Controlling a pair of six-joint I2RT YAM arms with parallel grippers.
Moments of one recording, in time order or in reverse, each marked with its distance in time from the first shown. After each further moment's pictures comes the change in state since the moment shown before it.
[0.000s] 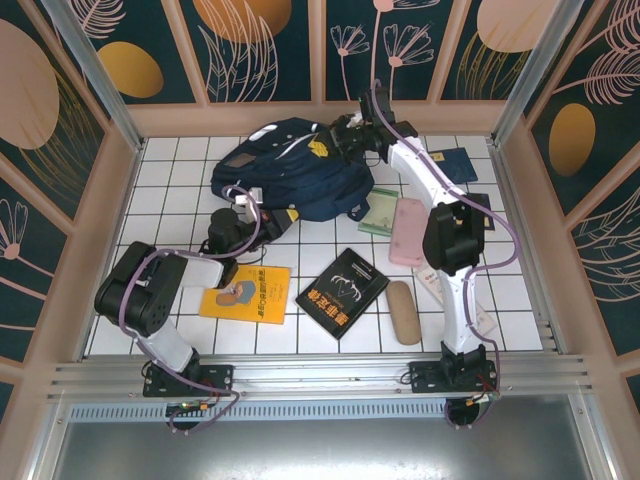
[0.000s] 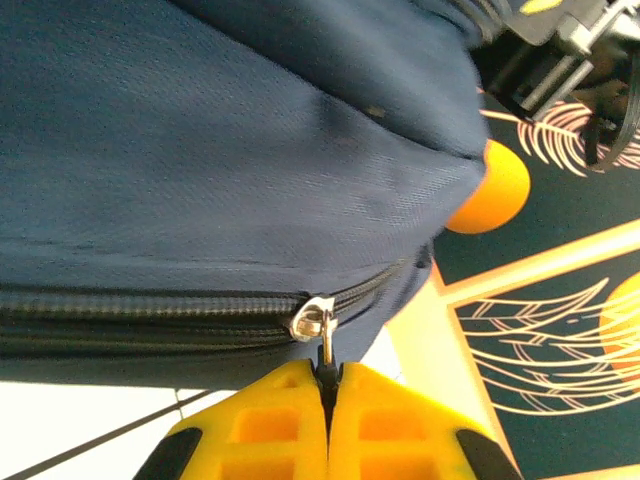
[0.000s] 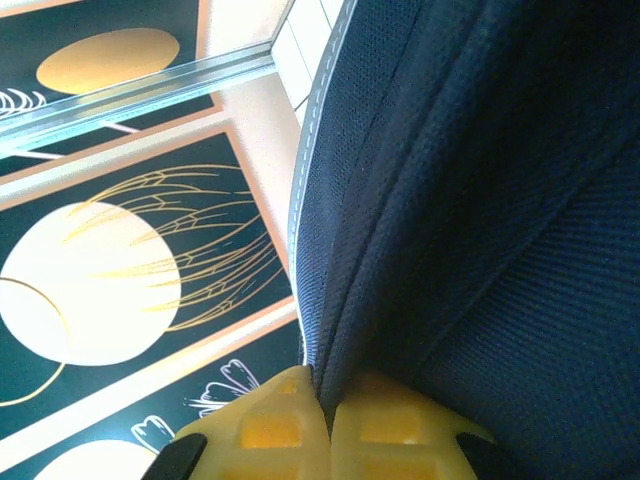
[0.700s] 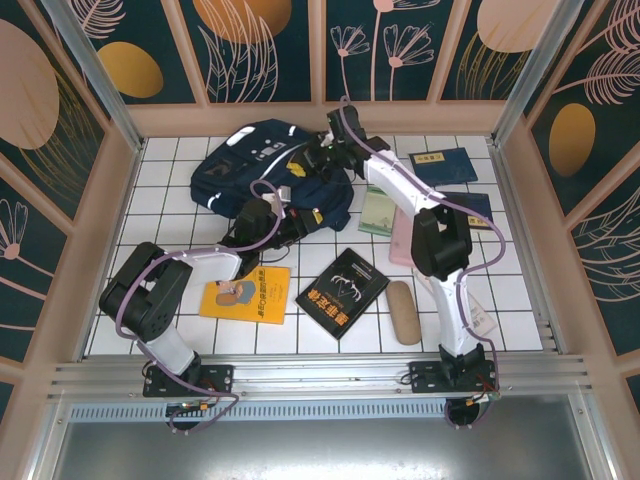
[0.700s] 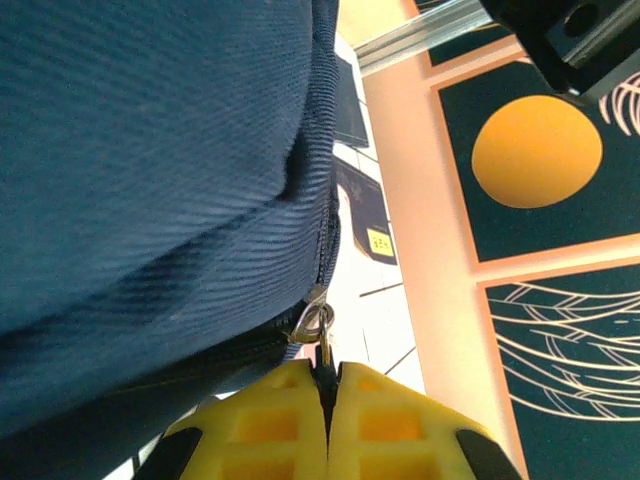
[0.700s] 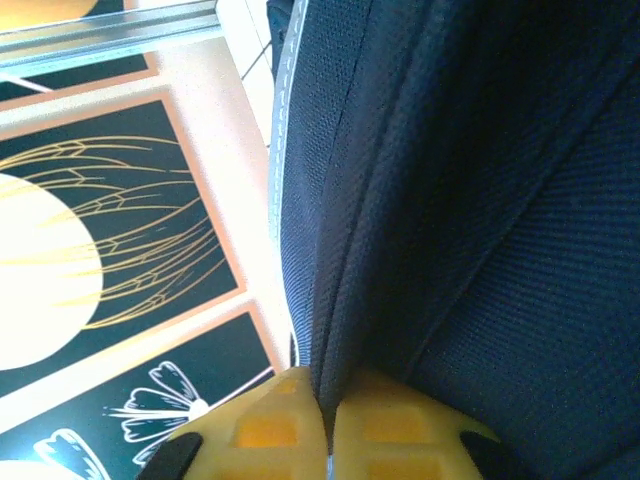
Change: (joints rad) left arm -0.164 -0.002 0.171 -0.359 -0.148 -0.041; right arm 0.137 0.008 -0.091 0.060 0.125 -0.032
